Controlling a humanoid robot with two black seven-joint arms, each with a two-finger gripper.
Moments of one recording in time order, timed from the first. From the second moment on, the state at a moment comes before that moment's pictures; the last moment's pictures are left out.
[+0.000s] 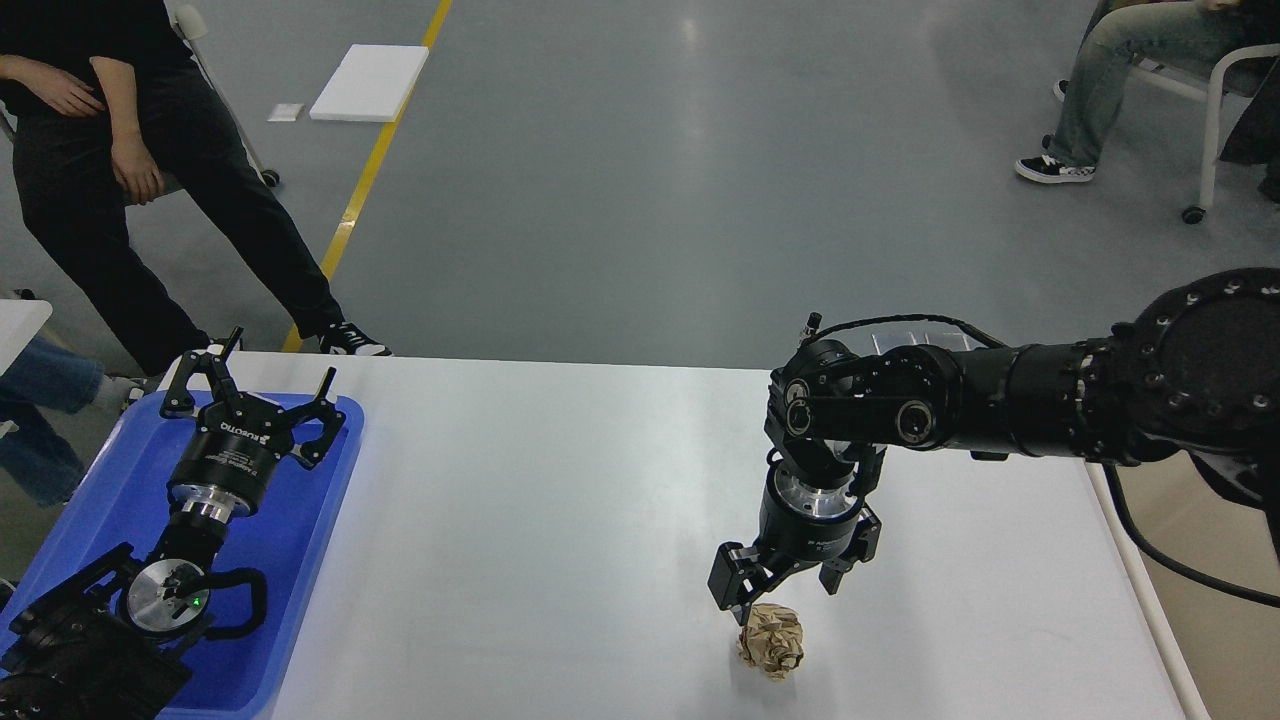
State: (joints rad) left arm -0.48 0.36 -0.88 -0.46 -0.17 -0.76 -0.42; right arm 1.49 0.00 -0.66 0.96 -0.35 0.75 -0.35
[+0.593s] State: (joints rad) left arm -0.48 0.36 -0.88 -0.46 -0.17 -0.76 -0.42; right arm 1.38 0.00 -0.63 0.91 -0.41 0.54 -0.35
